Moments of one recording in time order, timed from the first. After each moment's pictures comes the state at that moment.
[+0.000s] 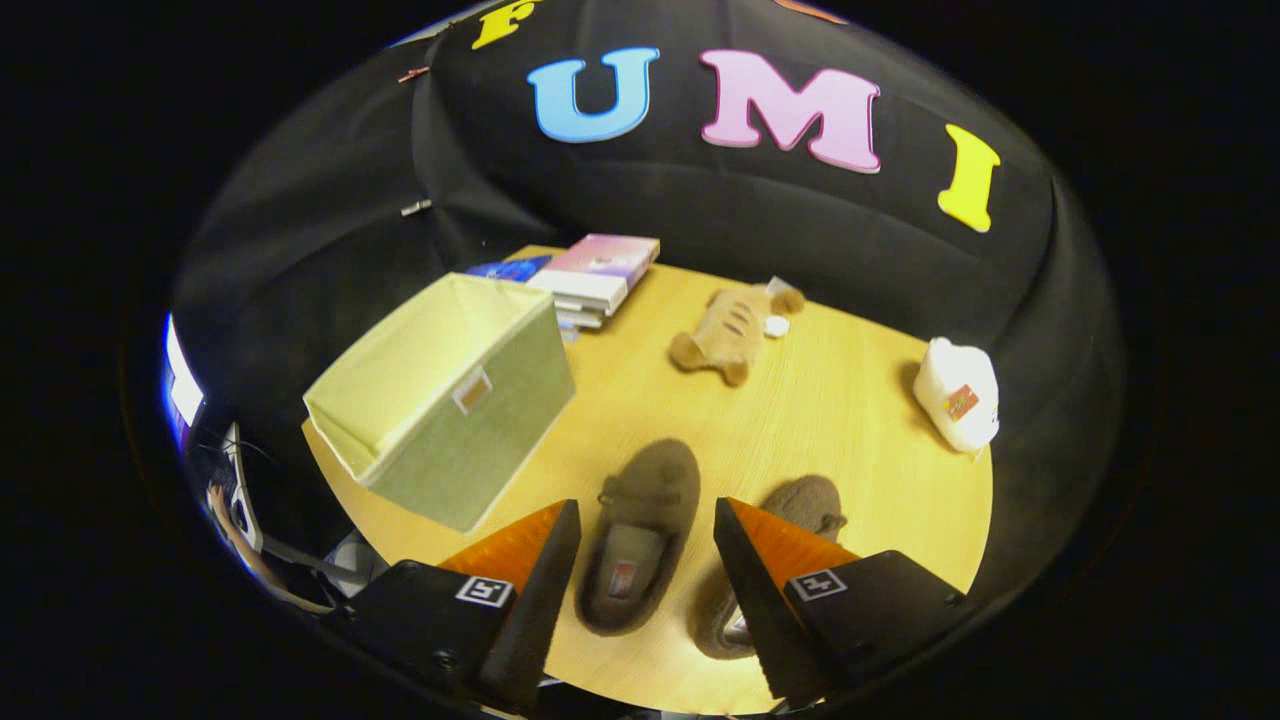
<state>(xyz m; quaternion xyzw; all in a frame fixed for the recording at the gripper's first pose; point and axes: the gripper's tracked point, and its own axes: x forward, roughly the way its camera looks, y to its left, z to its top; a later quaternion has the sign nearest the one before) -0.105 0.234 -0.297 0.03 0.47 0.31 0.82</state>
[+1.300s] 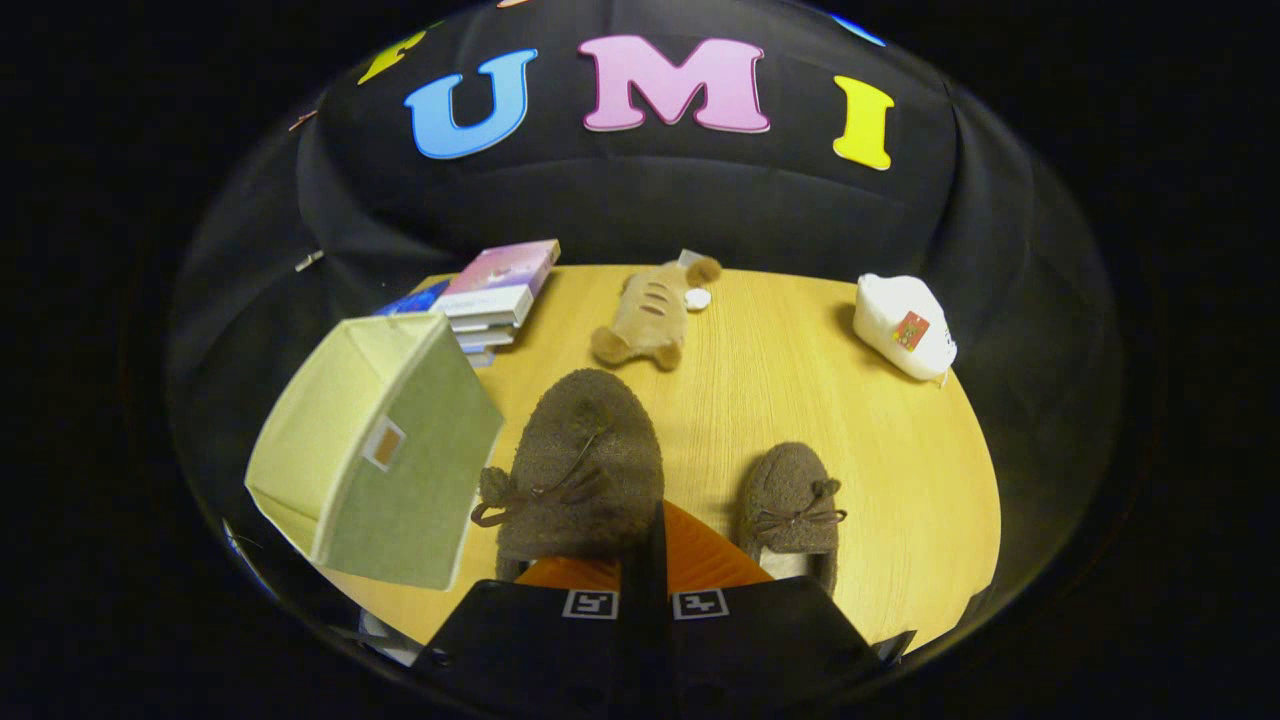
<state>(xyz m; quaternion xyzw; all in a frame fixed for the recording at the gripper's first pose) -0.062 0.233 -0.279 0.09 0.47 0.16 0.86</state>
